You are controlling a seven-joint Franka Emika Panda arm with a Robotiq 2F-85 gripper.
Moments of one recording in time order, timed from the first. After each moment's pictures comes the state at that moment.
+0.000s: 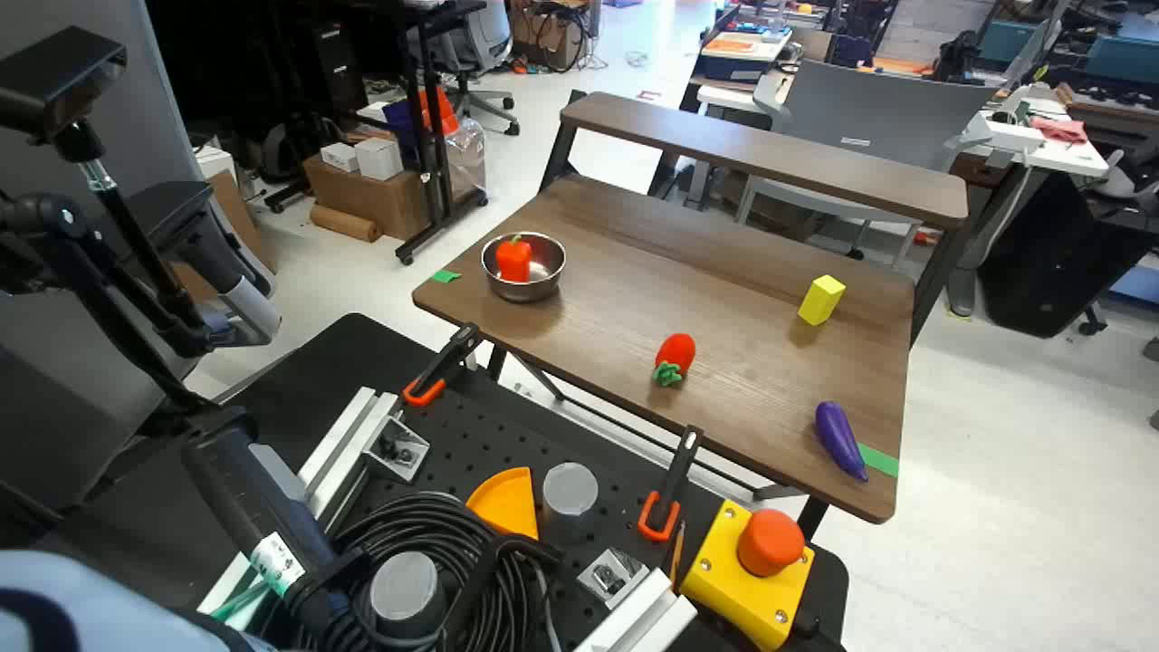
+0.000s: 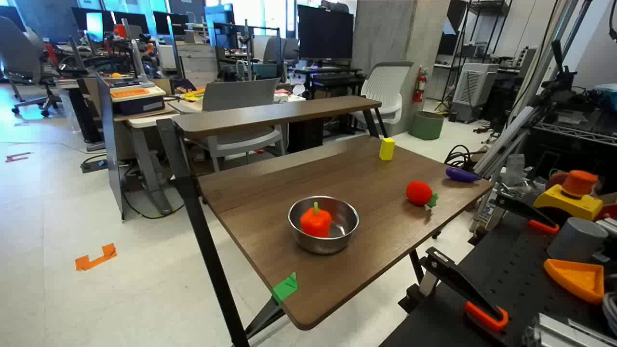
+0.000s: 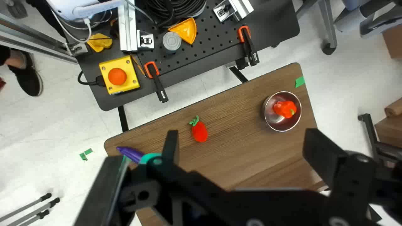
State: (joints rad) arm -0.10 -0.41 -0.23 -2.07 0.10 1.47 0.00
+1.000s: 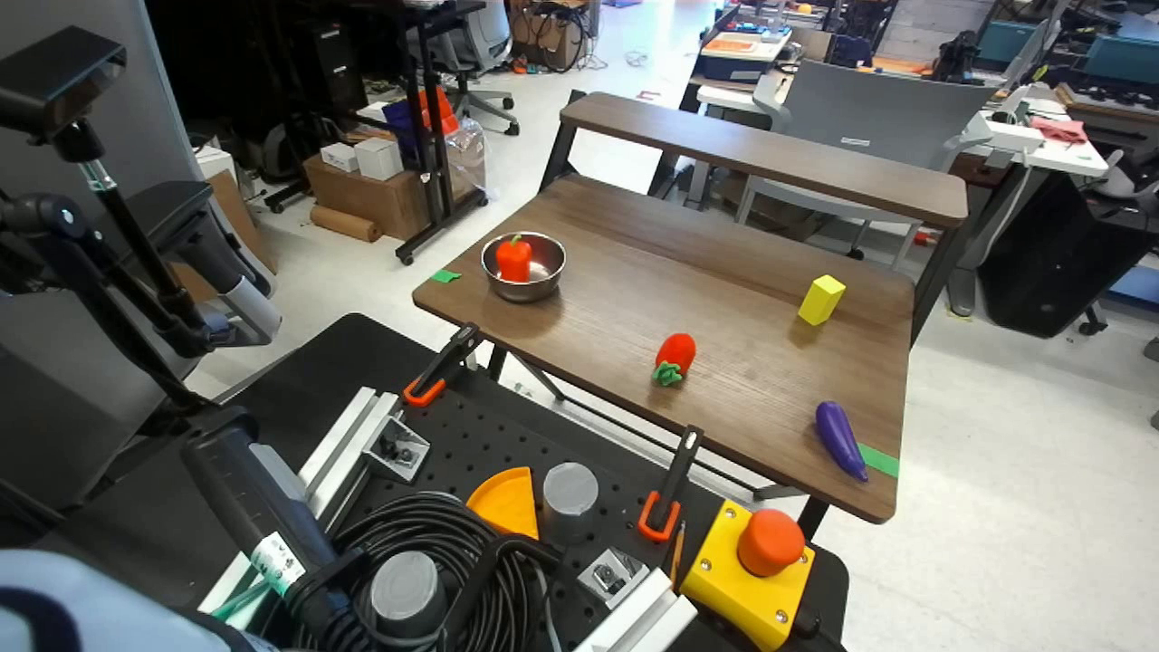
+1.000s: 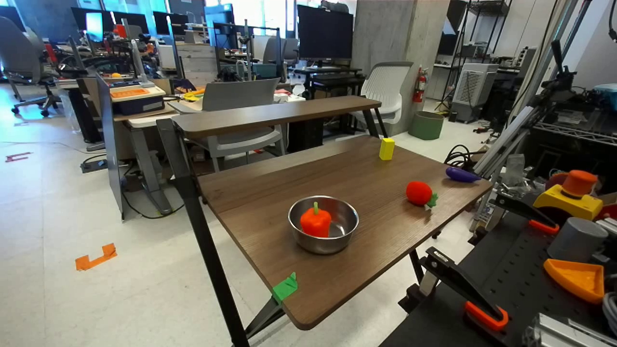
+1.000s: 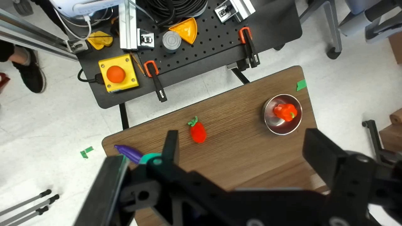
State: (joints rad) arm -0.10 -0.39 -0.19 -2.06 0.09 1.47 0.01
